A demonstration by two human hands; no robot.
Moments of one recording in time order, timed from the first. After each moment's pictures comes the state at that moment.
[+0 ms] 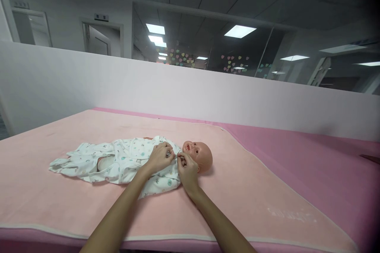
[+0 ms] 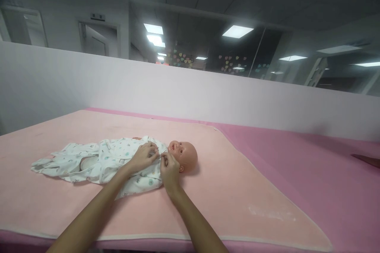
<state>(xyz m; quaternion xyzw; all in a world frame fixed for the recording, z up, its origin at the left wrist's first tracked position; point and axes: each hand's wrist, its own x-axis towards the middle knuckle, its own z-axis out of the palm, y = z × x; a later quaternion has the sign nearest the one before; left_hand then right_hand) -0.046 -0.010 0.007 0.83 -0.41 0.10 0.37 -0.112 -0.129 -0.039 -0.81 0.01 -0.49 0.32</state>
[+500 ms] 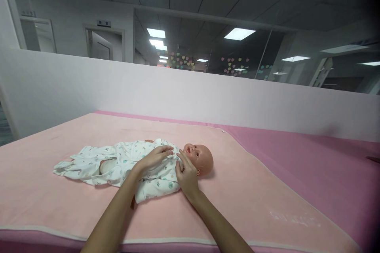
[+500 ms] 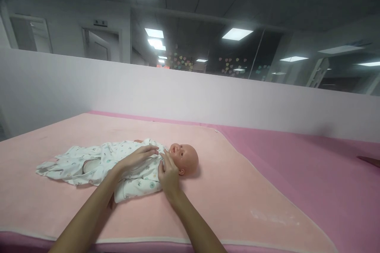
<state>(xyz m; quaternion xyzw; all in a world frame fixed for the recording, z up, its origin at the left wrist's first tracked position) -0.040 0.014 0.024 0.74 -0.39 -0.14 0.53 -0.117 -0.125 -0.037 -0.84 -0.04 -0.49 0.24</state>
